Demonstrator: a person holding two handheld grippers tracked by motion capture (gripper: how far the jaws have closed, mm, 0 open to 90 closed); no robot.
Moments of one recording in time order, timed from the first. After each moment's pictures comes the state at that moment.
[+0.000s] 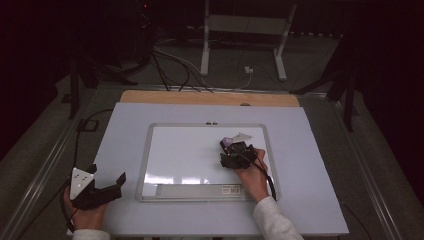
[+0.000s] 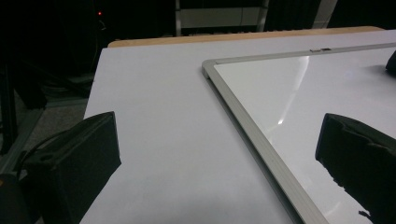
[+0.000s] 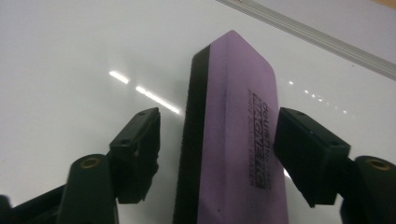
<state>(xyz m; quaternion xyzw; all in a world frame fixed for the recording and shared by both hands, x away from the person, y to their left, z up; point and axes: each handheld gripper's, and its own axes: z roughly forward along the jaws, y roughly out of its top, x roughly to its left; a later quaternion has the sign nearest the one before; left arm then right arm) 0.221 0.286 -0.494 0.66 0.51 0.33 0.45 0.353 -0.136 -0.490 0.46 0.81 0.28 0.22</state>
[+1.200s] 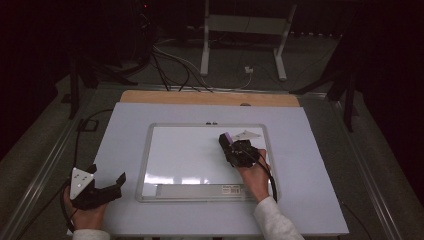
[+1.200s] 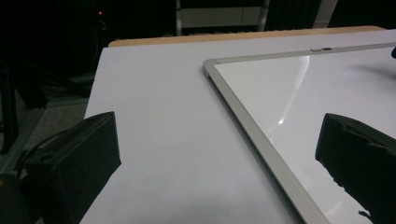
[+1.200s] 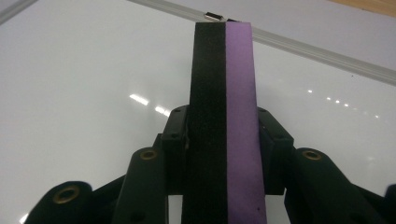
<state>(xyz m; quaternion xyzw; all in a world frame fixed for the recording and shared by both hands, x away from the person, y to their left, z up) 0.221 0.286 -0.494 0.65 0.51 0.33 0.45 0.348 -0.143 -0.475 0.48 0.79 0.34 0.20</state>
